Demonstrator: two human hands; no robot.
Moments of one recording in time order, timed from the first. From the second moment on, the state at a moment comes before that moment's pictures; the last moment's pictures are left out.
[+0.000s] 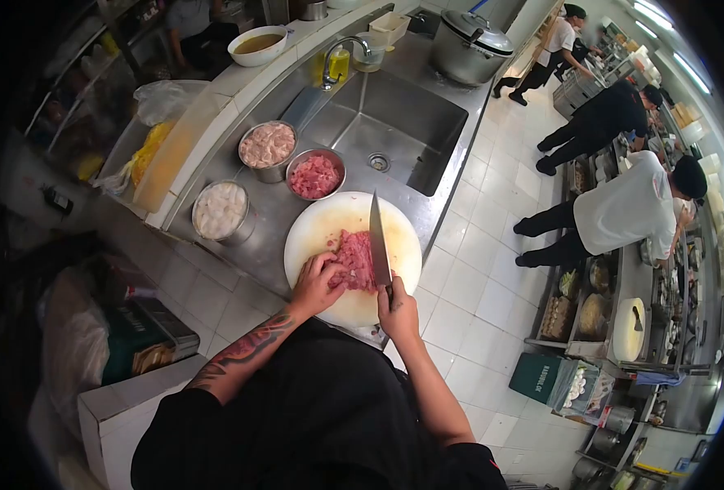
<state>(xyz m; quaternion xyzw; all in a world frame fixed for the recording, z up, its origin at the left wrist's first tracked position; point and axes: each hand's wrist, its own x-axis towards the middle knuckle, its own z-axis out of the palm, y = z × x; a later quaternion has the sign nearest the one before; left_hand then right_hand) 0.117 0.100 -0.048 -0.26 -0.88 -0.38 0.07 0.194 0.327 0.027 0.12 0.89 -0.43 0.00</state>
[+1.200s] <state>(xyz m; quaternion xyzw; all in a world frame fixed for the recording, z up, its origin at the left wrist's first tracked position) 0.116 0.101 -0.050 -0.26 -0.88 -0.38 0.07 0.198 0.327 0.015 0.12 0.88 -0.45 -0.01</state>
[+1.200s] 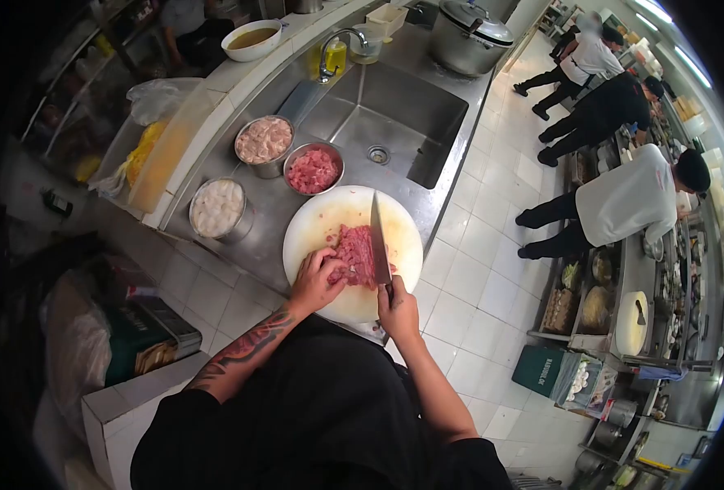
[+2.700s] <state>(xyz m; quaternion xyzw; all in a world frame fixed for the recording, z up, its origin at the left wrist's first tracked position) 0.104 0.103 -0.059 -0.27 -0.85 -0.45 0.05 0.176 0.340 0.040 0.07 0.95 -0.30 0.07</state>
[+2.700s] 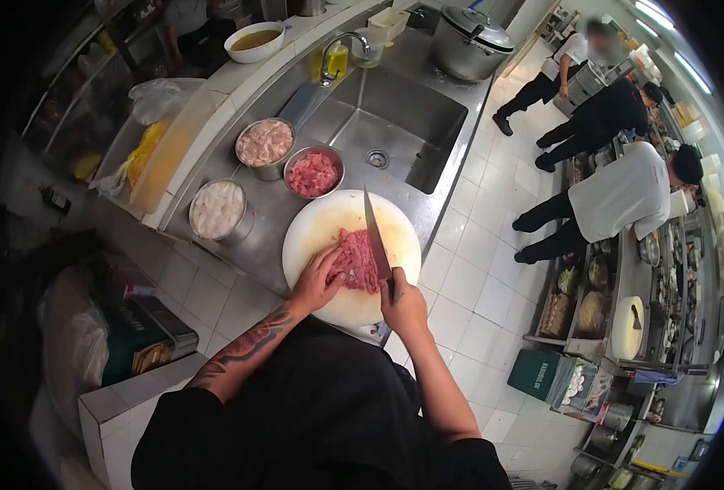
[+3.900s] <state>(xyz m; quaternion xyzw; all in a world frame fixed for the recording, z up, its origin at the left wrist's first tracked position) 0.095 0.109 -0.037 -0.33 -0.85 -0.41 0.03 0.144 0.362 0.039 0.07 0.96 -0.27 0.07</state>
